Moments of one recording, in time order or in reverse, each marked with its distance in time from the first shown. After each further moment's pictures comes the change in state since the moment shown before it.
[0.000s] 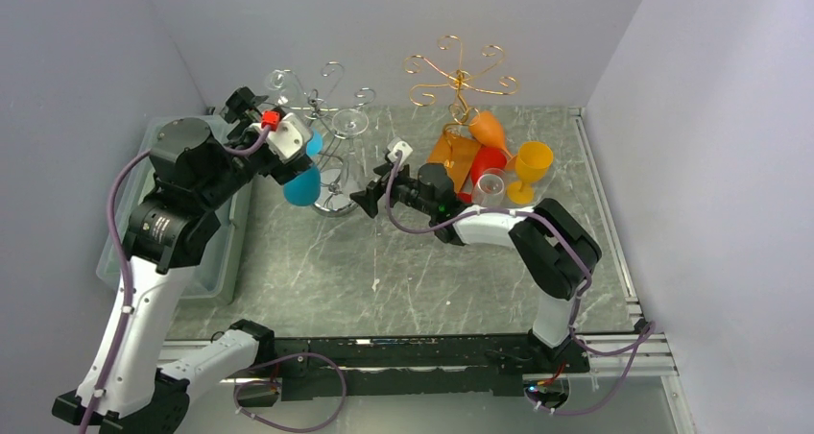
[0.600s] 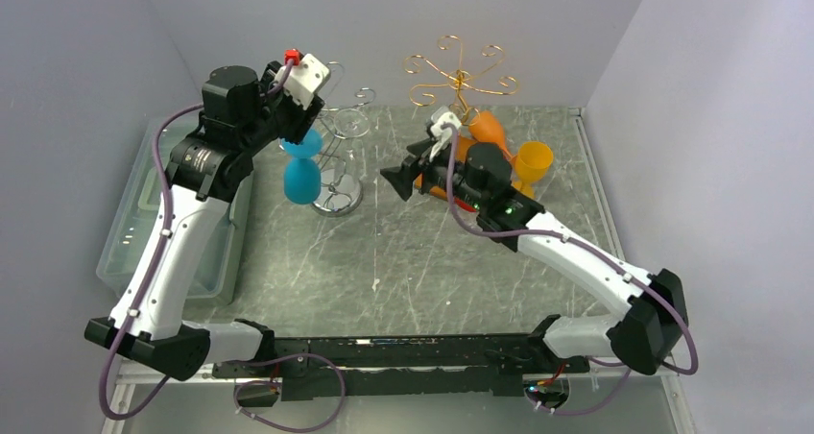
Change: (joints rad) left arm 0.000 0.297 0.208 -0.066 -0.138 -0.248; right arm -0.002 -0.539 0.029 -0.540 0.105 -0.019
